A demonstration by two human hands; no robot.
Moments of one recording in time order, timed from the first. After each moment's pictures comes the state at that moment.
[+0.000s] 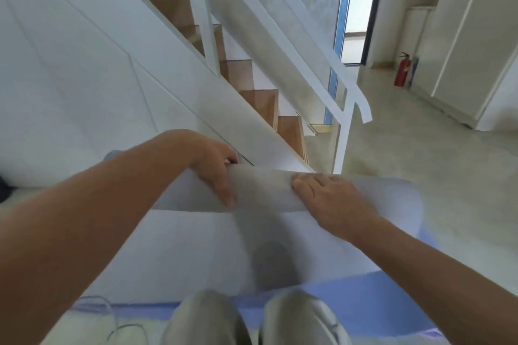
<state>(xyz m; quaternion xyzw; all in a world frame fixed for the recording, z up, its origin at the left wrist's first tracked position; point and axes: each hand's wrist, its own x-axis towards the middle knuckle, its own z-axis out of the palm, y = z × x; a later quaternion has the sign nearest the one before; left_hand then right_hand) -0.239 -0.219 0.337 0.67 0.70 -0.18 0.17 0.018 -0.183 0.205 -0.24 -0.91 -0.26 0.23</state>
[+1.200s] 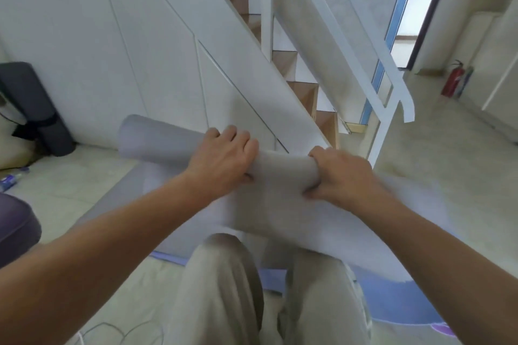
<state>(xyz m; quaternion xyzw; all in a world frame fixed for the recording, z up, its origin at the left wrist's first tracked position) -0.266 -0.375 0.267 0.70 0.60 0.00 -0.39 -0.044 -0.274 0.250 -0.40 -0.91 -0.06 0.11</state>
